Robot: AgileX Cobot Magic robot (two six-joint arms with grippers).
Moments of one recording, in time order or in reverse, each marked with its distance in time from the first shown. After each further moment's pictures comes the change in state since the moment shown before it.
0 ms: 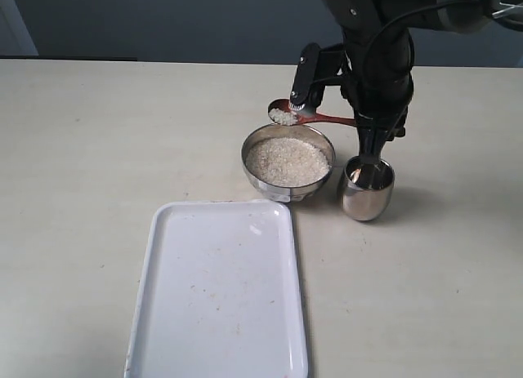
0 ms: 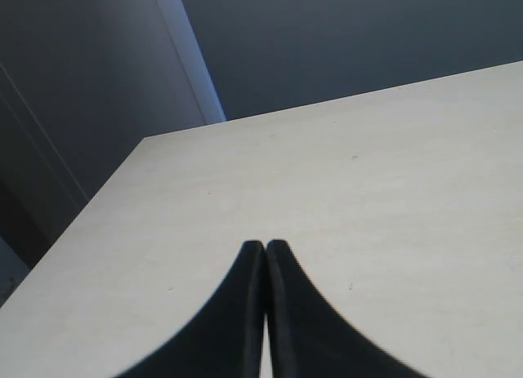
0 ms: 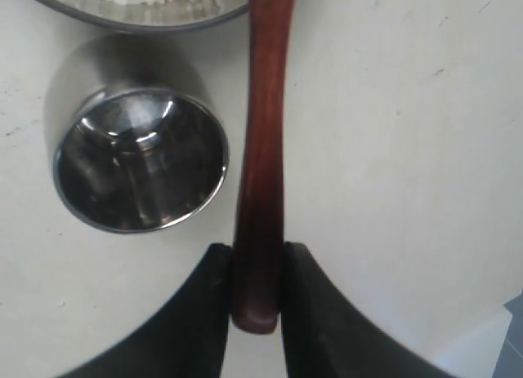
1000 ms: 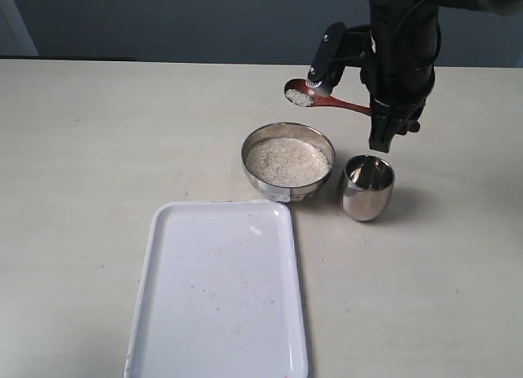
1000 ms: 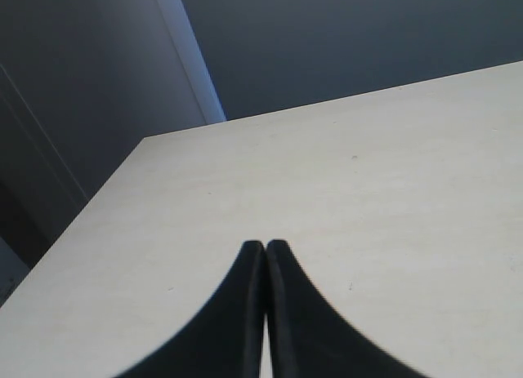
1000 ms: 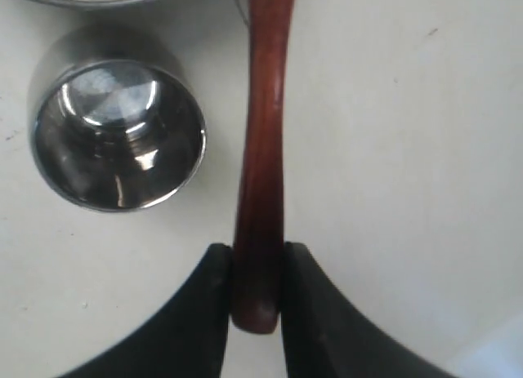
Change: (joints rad) left arm 0.000 0.000 0.000 0.000 0.000 0.000; right arm -0.060 -0.039 0.000 0.061 0.000 0.040
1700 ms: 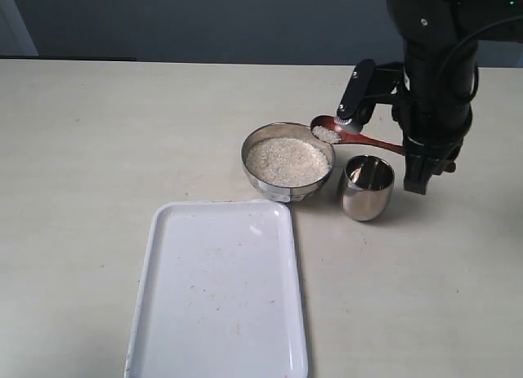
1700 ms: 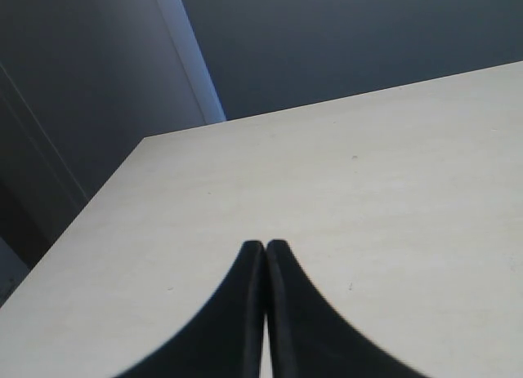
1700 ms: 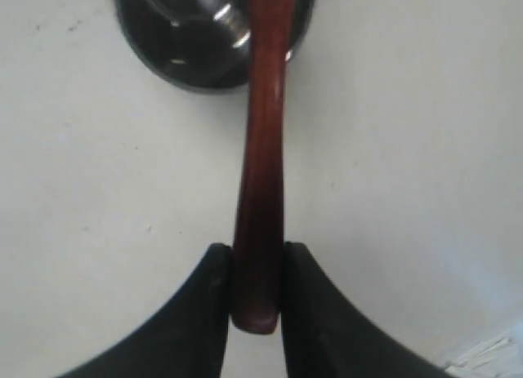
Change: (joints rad) left arm 0.000 0.000 0.000 0.000 0.000 0.000; right arm -0.030 -0.133 0.239 0.017 0.002 0.025
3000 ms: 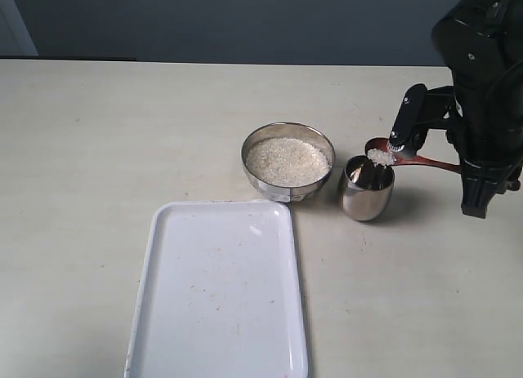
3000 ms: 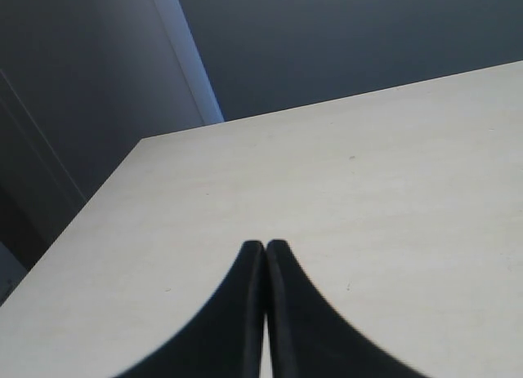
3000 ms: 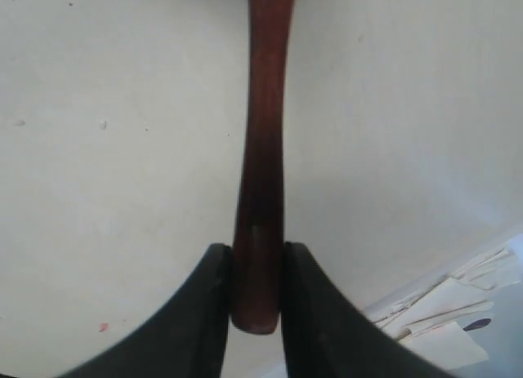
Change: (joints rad) left arm -0.006 0.000 0.000 0.000 0.000 0.000; right arm -0.072 -0.059 0.158 -0.134 0.002 0.048
